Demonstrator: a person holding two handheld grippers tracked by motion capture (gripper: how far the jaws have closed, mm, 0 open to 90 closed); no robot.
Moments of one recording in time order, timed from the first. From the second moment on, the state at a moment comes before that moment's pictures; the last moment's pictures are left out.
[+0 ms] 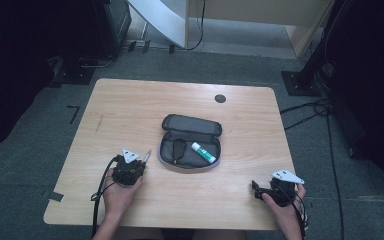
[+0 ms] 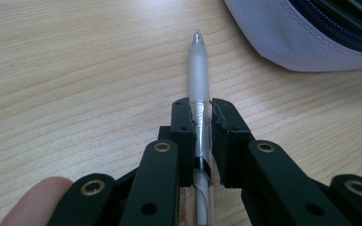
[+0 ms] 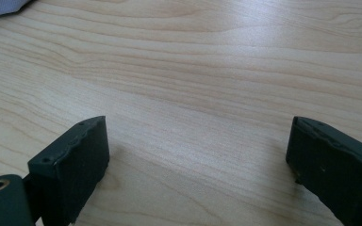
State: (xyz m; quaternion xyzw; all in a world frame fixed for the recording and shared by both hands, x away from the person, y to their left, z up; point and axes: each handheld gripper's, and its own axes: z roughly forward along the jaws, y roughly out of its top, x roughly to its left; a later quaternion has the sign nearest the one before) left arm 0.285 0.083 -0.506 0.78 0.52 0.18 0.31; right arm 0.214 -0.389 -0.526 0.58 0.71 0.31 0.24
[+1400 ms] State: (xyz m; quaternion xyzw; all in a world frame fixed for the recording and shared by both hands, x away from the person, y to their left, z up) left arm 0.294 0.053 -0.438 0.78 0.43 0.18 0.42; right arm 0.214 -0.389 -0.526 0.58 0.71 0.32 0.24
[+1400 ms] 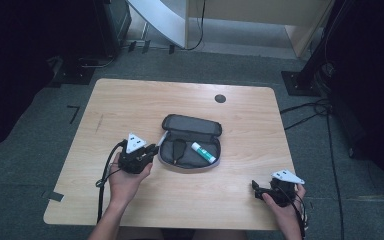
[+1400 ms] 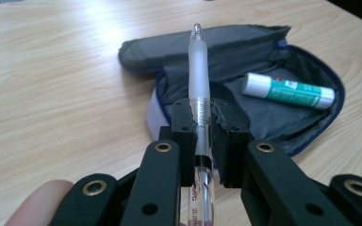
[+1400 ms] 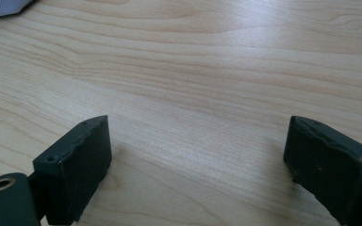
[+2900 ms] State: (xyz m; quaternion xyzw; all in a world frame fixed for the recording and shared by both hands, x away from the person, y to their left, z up) left arm 0.360 -0.020 -0.471 0.85 0.35 0.10 0.38; right arm 0.213 -0.390 -0.526 0.59 0.71 0.31 0.24
